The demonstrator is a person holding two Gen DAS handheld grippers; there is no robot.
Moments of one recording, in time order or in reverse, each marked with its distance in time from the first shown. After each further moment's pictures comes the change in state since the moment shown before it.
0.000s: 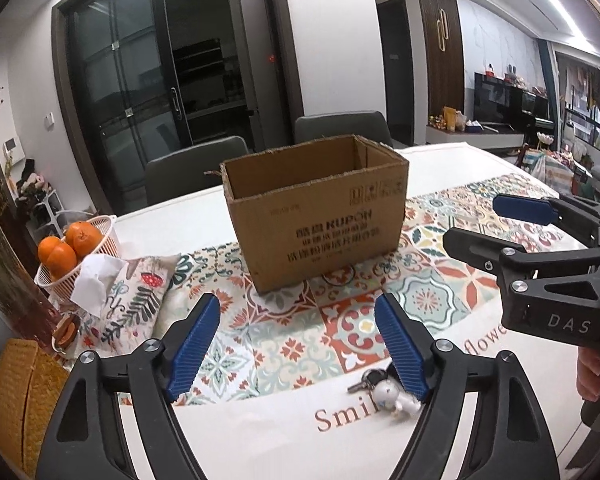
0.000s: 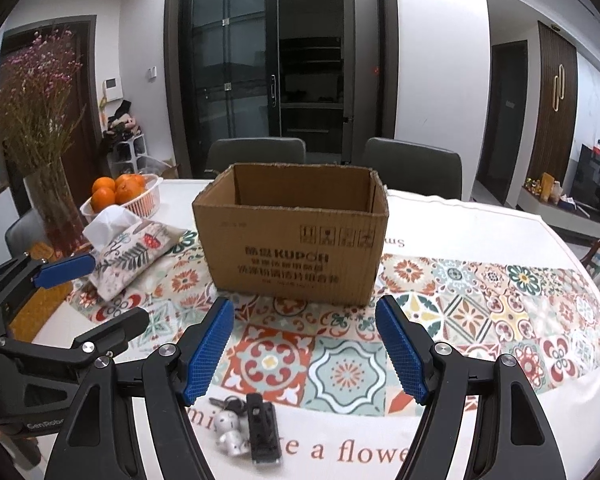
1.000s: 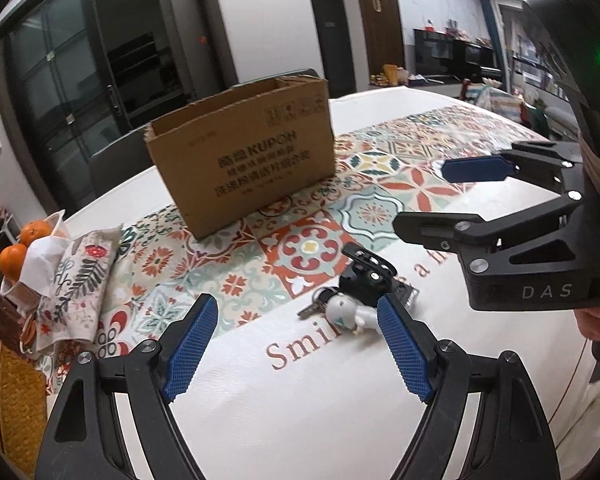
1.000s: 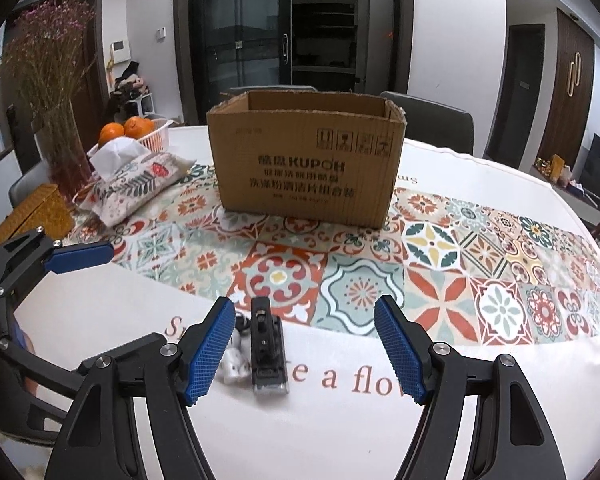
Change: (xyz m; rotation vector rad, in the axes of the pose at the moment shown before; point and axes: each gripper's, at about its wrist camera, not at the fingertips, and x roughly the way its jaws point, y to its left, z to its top) left arm 0.008 -0.037 -0.069 0.184 0.081 -0.157; right arm 0.007 0.009 -0.068 -0.037 0.134 0.021
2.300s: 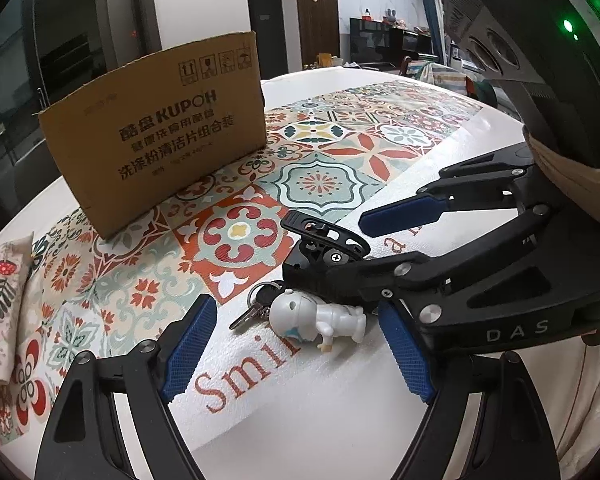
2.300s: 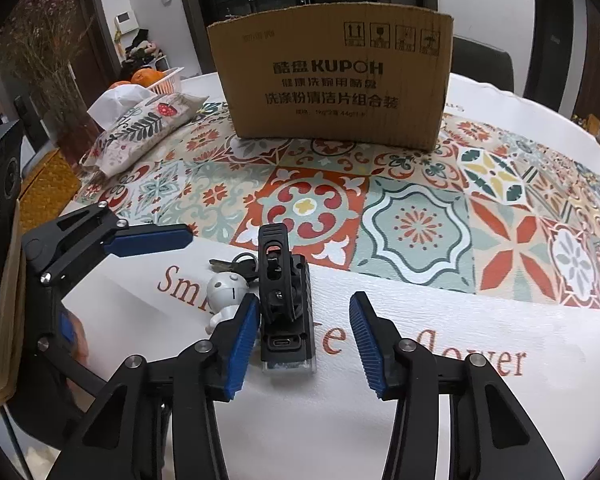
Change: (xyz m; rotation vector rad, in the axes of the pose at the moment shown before) left arm 0.069 -0.009 -0.015 0.094 0.017 -0.238; right arm 0.068 0.000 -0.028 0.036 0.192 0.149
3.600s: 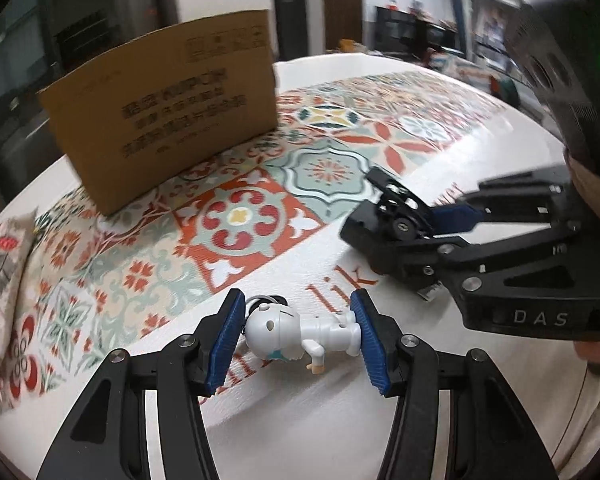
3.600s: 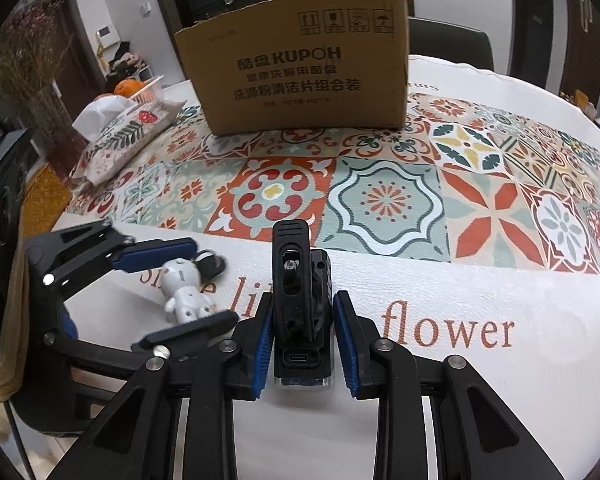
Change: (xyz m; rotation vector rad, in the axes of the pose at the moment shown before) left arm 0.008 -0.005 0.006 -0.102 0.064 0.054; right arm -0.008 -0.024 -0.016 0.091 -0.004 -0.013
